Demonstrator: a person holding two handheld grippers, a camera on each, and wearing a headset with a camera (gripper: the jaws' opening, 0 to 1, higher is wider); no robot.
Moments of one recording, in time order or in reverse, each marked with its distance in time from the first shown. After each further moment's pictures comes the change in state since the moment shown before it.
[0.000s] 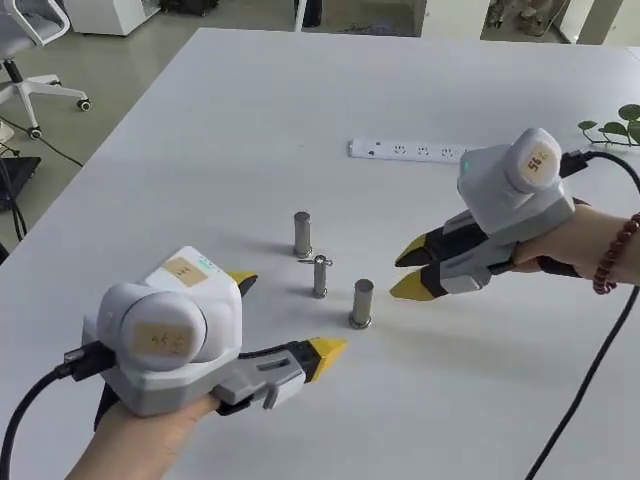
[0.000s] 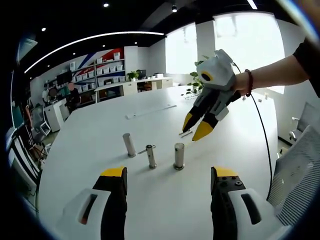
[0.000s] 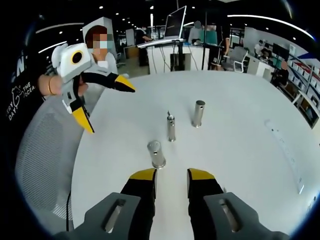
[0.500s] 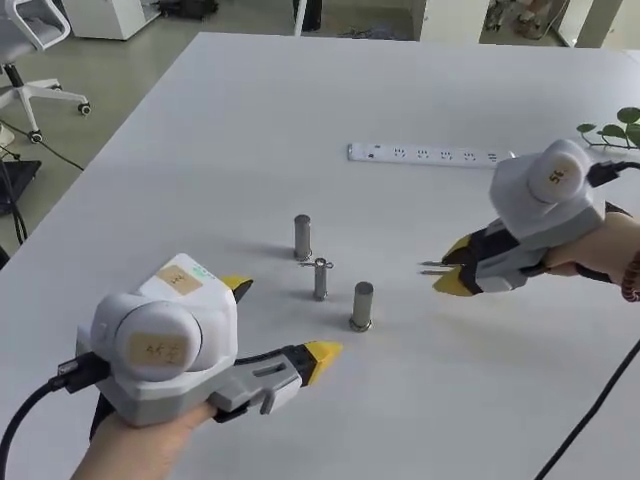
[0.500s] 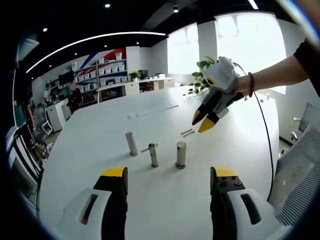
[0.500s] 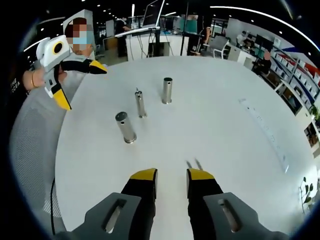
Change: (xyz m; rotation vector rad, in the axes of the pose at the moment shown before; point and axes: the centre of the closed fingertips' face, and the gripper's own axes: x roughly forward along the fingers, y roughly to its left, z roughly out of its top) left arm -0.003 0.003 -0.002 -0.002 -0.001 0.019; right arm -0.019 -0.041 -0.042 0.055 0.106 -0.181
